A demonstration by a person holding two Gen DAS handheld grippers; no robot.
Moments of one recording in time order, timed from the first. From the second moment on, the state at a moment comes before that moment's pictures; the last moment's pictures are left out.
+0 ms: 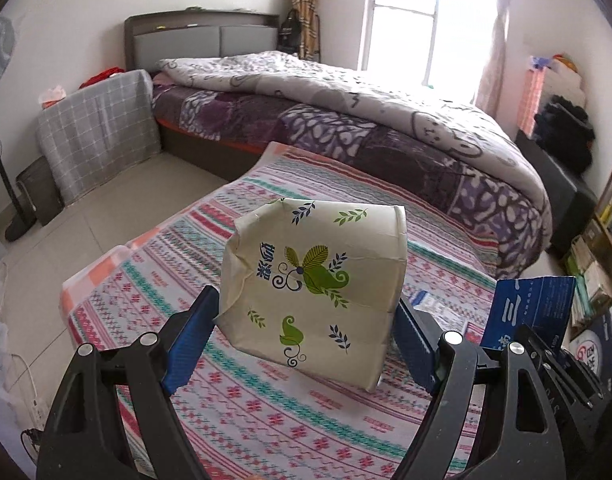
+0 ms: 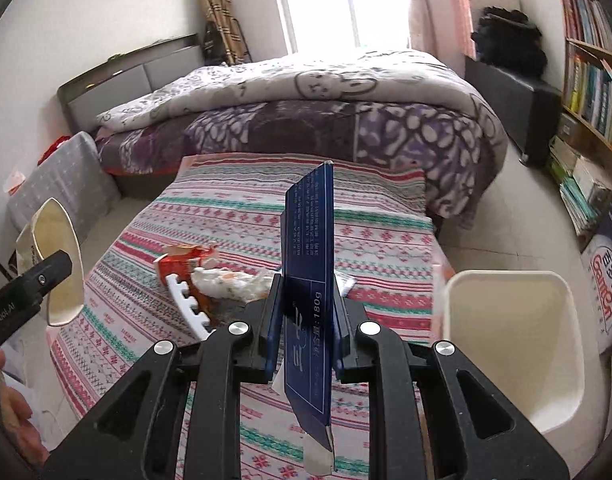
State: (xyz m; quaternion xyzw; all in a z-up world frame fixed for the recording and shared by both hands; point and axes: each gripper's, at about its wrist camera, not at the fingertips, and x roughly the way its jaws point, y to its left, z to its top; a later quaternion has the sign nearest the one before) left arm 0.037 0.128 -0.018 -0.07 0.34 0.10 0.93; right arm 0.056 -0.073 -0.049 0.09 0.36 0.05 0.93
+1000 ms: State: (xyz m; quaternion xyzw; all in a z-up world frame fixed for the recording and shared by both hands) left arm 0.050 0.007 -0.040 -0.03 0.35 0.02 0.94; right arm 0.039 -0.220 -0.057 0.13 0.38 -0.10 0.91
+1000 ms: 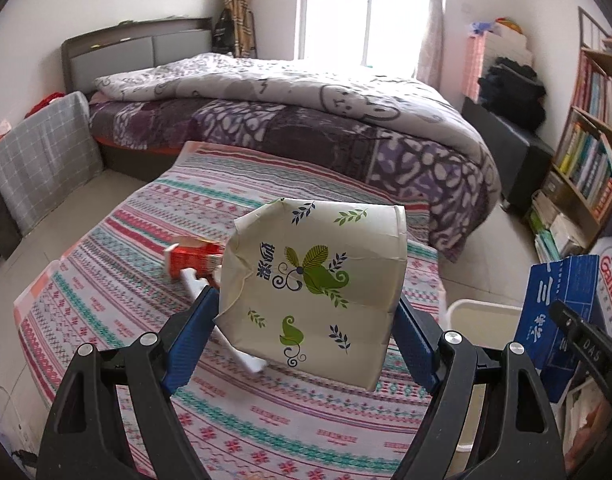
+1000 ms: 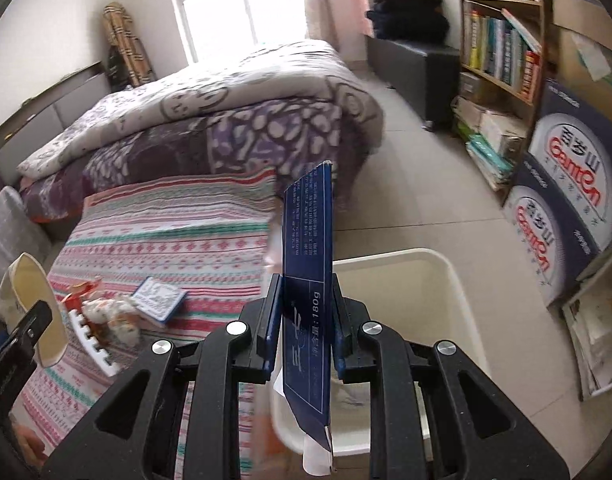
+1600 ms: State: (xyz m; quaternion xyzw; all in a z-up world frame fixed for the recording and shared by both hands) left arm 0.047 -0.088 -0.052 0.00 0.35 -0.08 0.93; right arm 0.017 -0.309 -0.070 0.18 0.39 -0.19 0.88
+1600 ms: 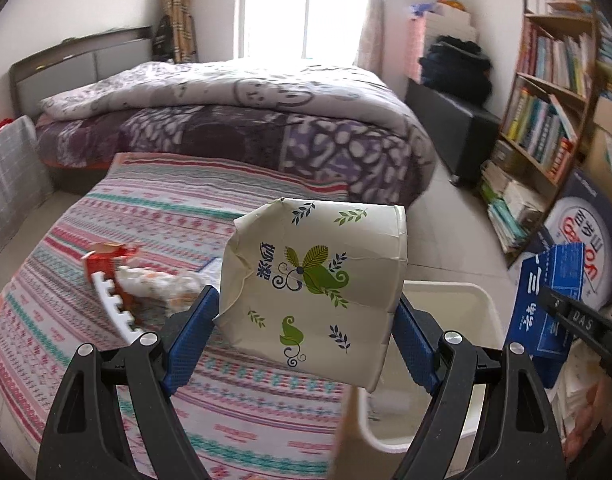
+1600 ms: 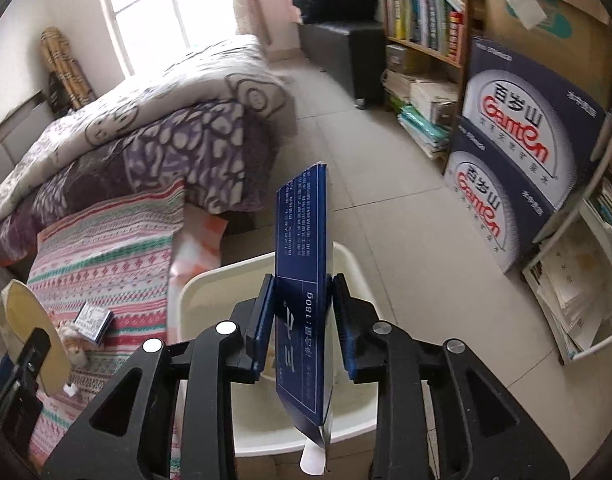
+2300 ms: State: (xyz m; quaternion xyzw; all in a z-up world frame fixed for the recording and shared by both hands) left arm 0.042 -0.187 -0.065 0.05 0.36 -0.19 0.91; right arm -0.024 -0.389 -0.057 0.28 0.34 -0.28 0.85
